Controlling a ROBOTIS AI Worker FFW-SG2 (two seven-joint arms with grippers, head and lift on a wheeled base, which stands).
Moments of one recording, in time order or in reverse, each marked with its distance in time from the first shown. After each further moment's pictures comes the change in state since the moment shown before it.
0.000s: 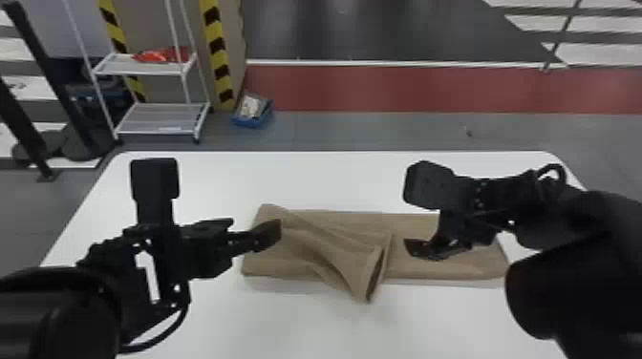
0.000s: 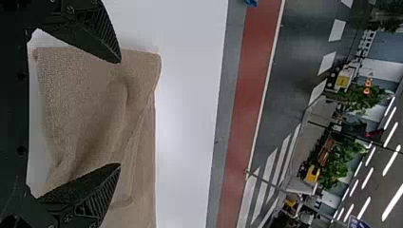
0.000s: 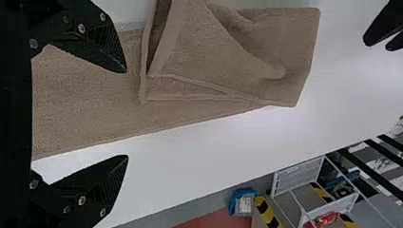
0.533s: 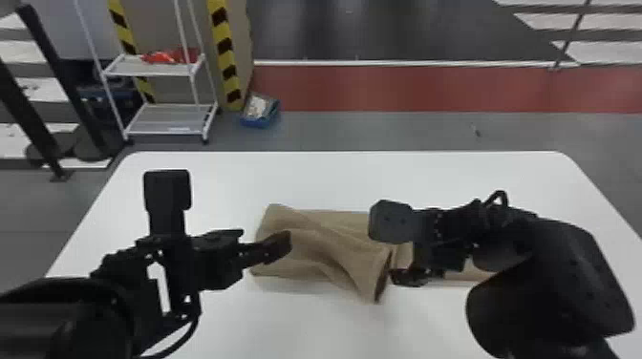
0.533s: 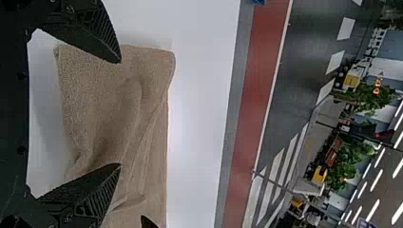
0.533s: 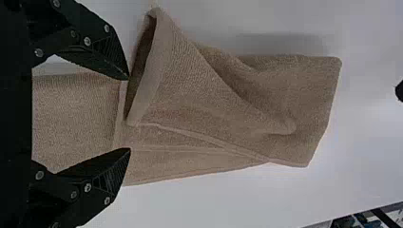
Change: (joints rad) left arm 0.036 0.000 -0.006 -0.017 -0.001 0.005 0.000; right arm -0.004 0.077 0.100 0.135 0.108 -0.048 0.024
